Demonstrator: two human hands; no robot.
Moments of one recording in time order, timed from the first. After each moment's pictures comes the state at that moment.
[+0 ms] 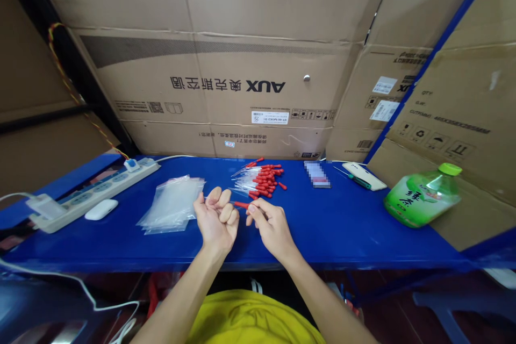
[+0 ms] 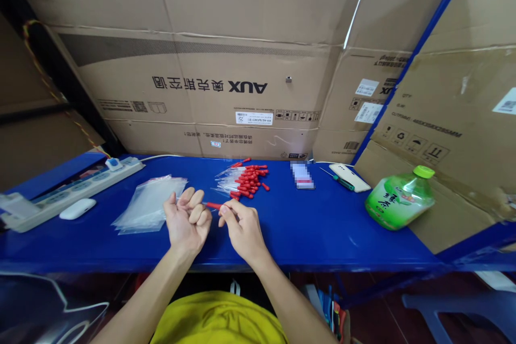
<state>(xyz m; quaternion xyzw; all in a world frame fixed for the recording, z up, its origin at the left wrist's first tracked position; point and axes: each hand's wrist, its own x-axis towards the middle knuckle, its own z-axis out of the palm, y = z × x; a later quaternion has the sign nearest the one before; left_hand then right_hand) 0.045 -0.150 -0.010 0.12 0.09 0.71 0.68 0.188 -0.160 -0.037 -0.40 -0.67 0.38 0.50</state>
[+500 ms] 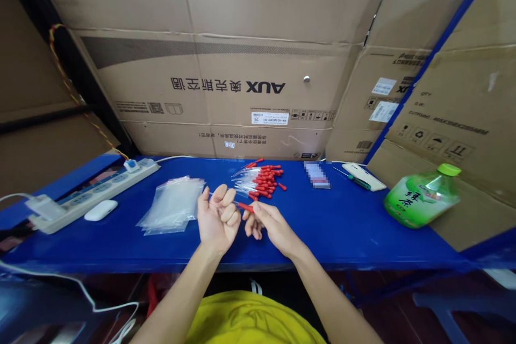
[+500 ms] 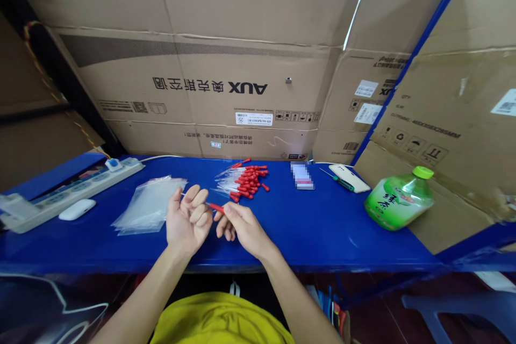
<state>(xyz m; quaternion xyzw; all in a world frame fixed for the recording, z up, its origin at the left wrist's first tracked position) 0.040 -0.150 -0.007 0.15 0.08 0.65 0.74 0.194 -0.151 -0.041 -0.29 -0.60 0.61 0.43</state>
